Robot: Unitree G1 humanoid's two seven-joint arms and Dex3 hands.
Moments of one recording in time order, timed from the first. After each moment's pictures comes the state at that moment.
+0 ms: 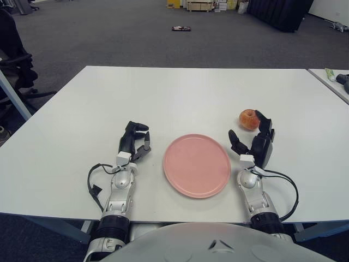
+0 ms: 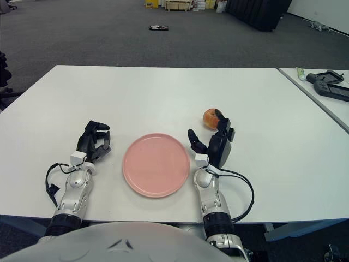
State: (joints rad) left arm 0.09 0.00 0.04 0.31 0.05 -0.21 0.11; right arm 0.01 0.02 -0.01 0.36 -0.69 -0.36 -0.92
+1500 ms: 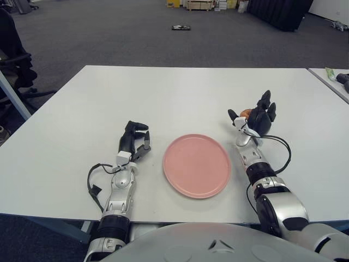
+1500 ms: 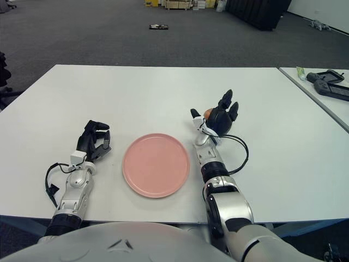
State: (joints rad) left arm 0.09 0.00 0.04 0.30 0.05 -0.17 0.13; right arm -0.47 -0.05 -0.03 0.84 -0.41 -0.02 -0.82
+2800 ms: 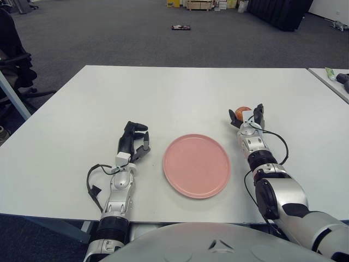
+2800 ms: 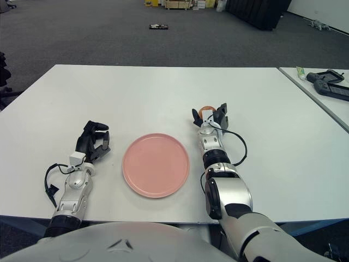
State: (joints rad) left arm 0.10 0.00 0.05 0.29 0.05 -0.18 0.12; right arm -0.57 -0.05 -0.13 0.91 -0.18 0.15 -0.59
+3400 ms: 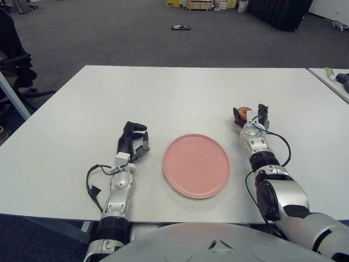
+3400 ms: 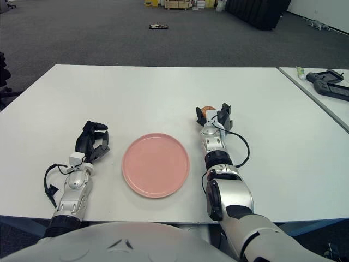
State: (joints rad) left arm 0.10 0.00 0.05 0.30 0.05 -0.19 0.13; right arm -0.56 -0.06 -0.15 0.88 -0.17 0.12 -0.59
